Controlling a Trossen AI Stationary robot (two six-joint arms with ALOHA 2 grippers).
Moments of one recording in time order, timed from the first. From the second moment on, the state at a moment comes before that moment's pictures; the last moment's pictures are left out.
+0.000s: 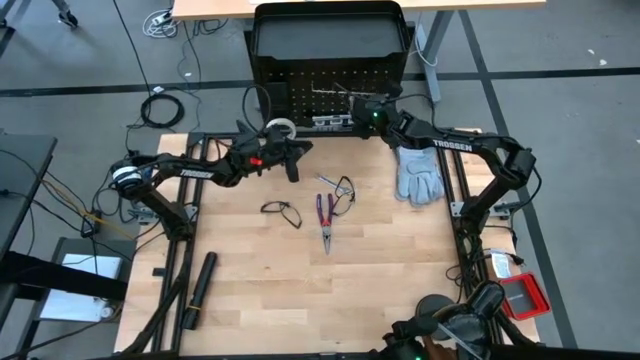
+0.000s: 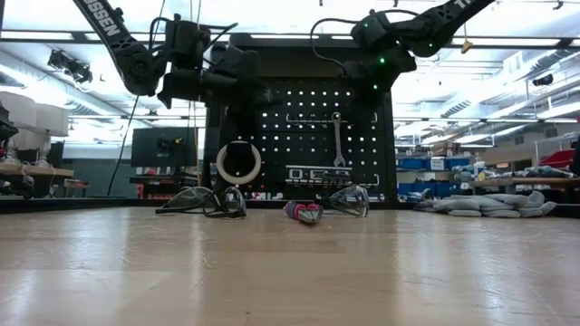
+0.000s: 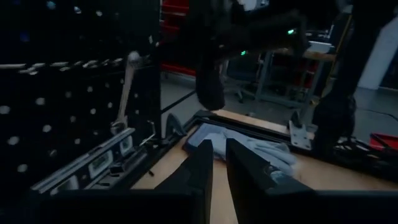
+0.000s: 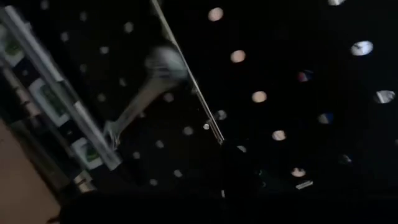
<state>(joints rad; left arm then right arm) 0.50 1.54 0.66 0.91 0.13 -0.14 -0.59 1.60 1.14 0.01 0.69 -0.63</state>
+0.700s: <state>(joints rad) 0.48 1.54 0.66 0.90 0.12 -0.10 -0.67 1.60 1.14 -0.01 0.44 -0.69</state>
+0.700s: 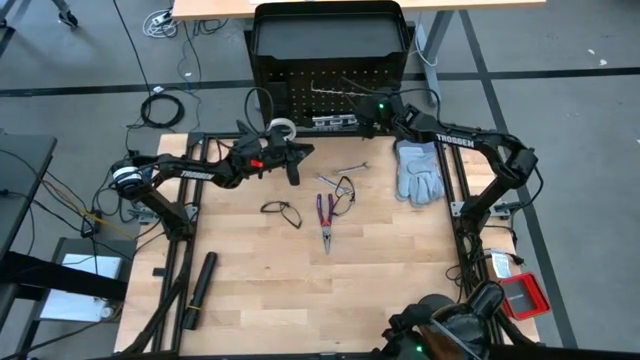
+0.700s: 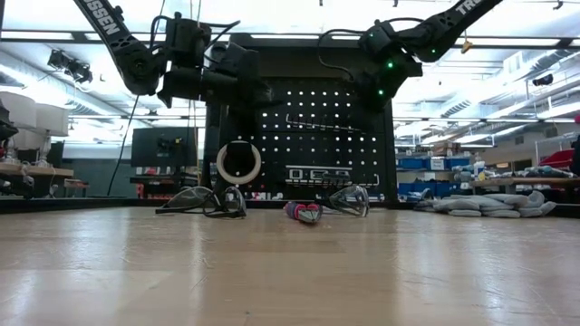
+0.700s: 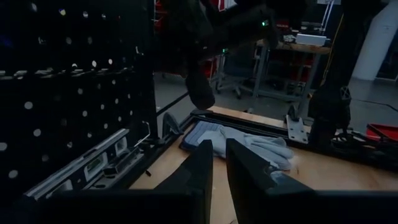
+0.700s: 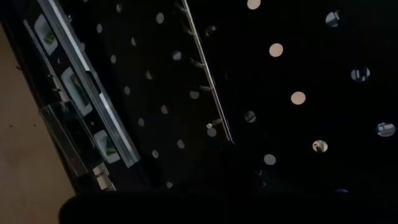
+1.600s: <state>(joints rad) 0.47 1.54 0.66 0.90 0.12 -0.08 -0.68 1.60 1.14 0.04 0.51 -0.70</state>
